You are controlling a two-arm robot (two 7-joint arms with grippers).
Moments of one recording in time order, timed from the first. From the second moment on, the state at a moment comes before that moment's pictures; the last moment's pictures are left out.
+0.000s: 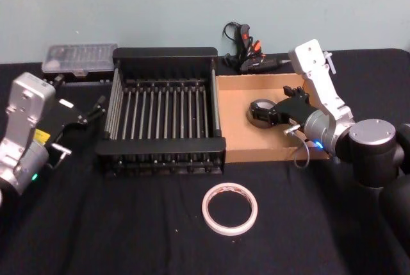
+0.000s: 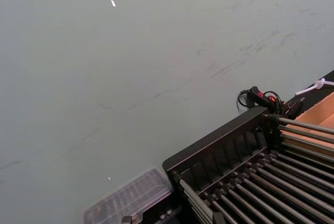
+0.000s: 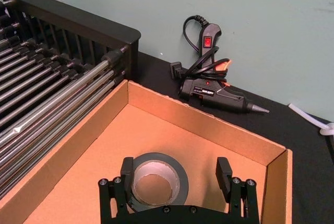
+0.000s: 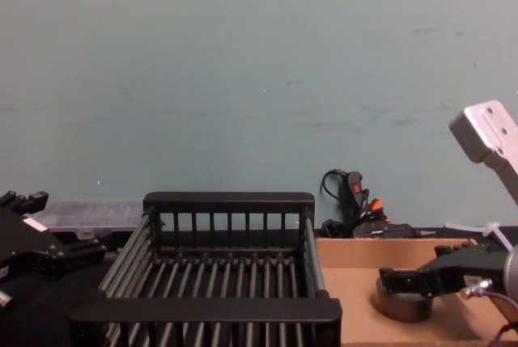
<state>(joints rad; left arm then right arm) -0.20 0.60 0.45 -1.41 -0.25 -0.12 0.03 0.39 0.20 -0.29 -1.18 0.04 0.29 0.26</state>
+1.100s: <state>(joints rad) -0.20 0.60 0.45 -1.41 -0.25 -0.12 0.03 0.16 0.33 -0.20 -1.58 0.15 0.32 0.34</state>
